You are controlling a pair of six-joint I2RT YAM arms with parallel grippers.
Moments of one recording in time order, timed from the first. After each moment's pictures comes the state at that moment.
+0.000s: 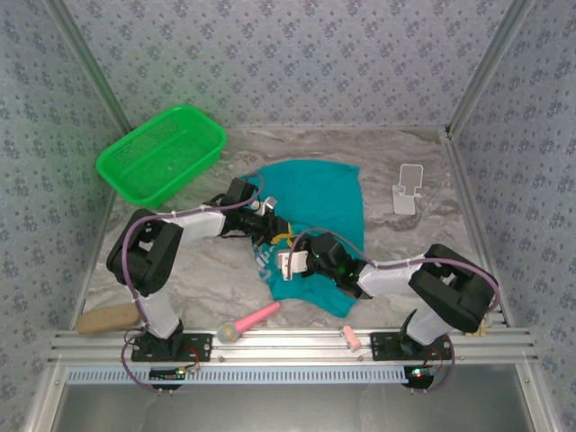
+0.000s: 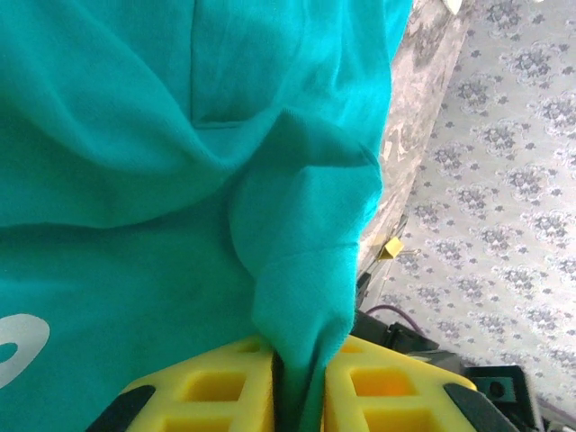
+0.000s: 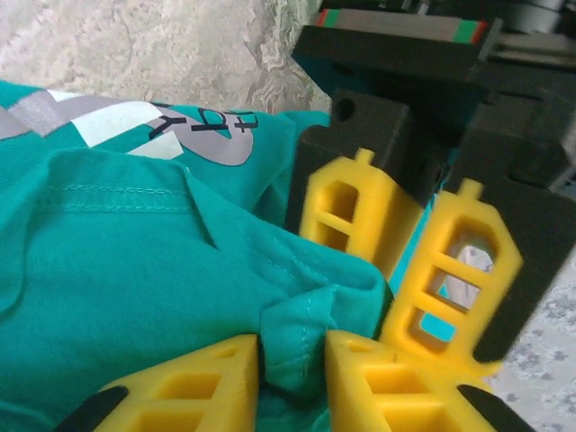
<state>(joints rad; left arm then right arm) -0.52 1.78 0.97 -0.11 0.88 -0.96 0.93 1.53 0.48 0.61 0.11 -1.02</state>
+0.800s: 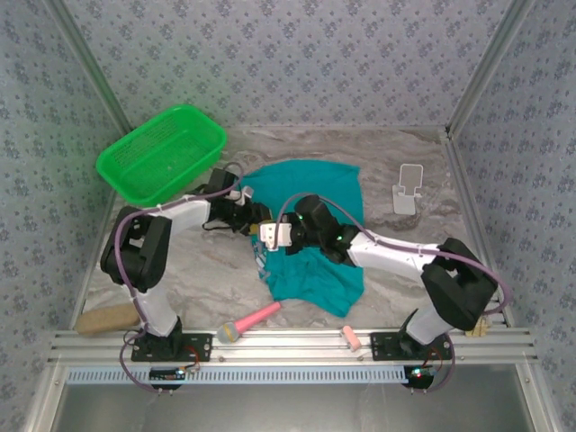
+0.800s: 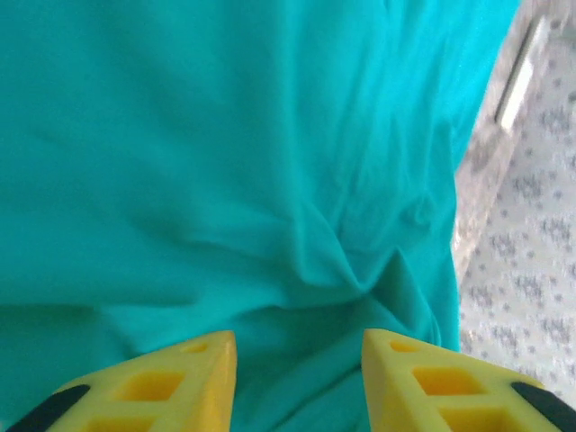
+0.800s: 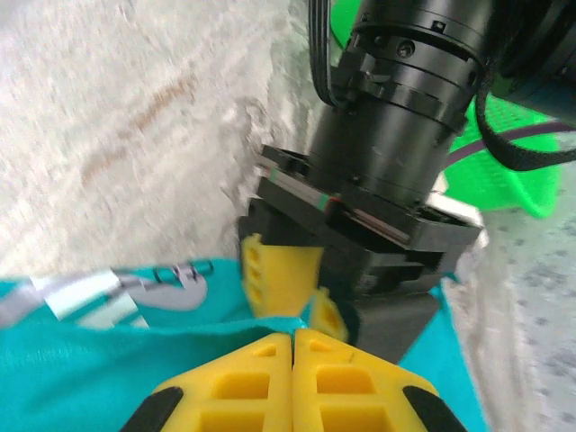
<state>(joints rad) -0.35 1.77 1.03 -0.31 0.71 -0.78 0.86 1.55 0.91 0.11 -0.22 -0.88</state>
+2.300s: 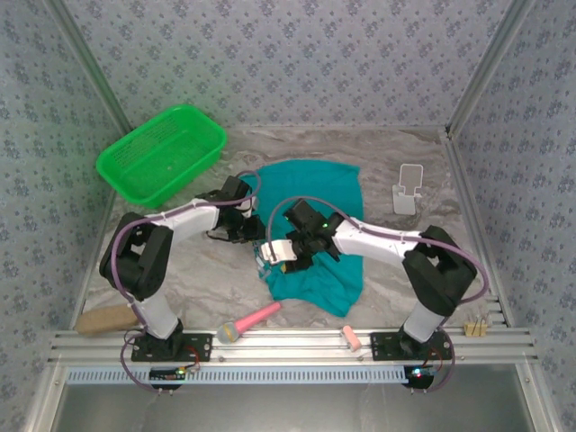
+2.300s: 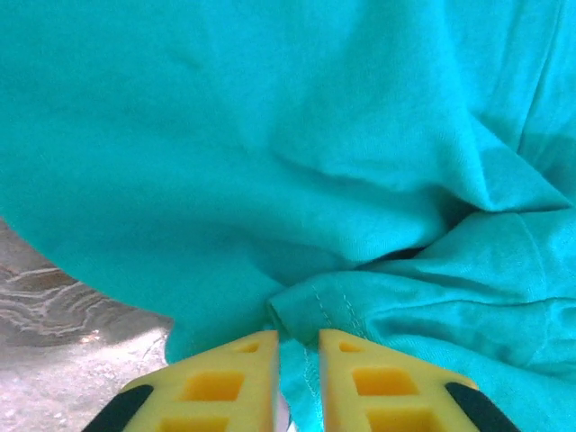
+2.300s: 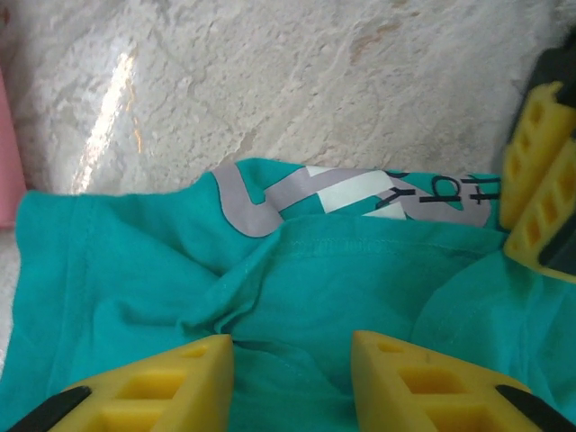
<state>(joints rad) -0.48 1.73 1.04 -0.51 0.37 -0.52 0.85 1.69 1.08 -0.48 -0.35 -1.03</state>
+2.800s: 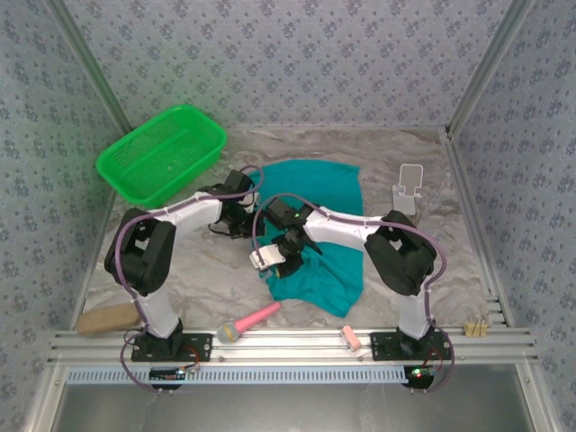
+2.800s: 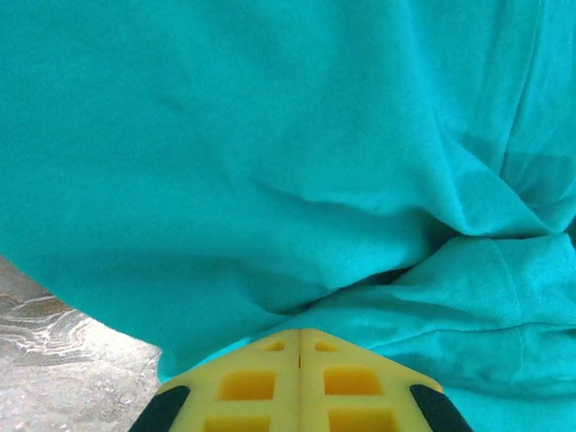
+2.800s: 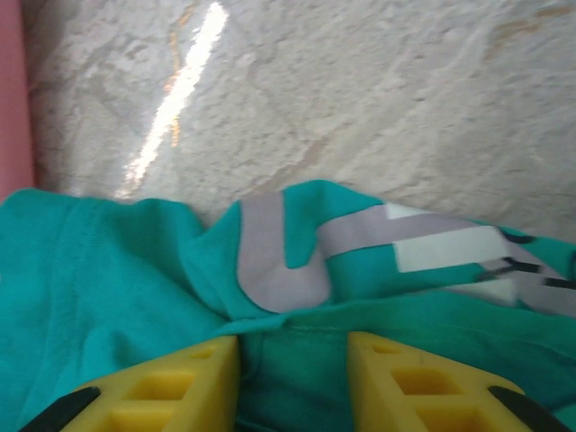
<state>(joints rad) -0.48 1.77 1.12 -0.58 0.37 -0.48 0.89 1.94 1.33 -0.76 -0.37 -1.17</state>
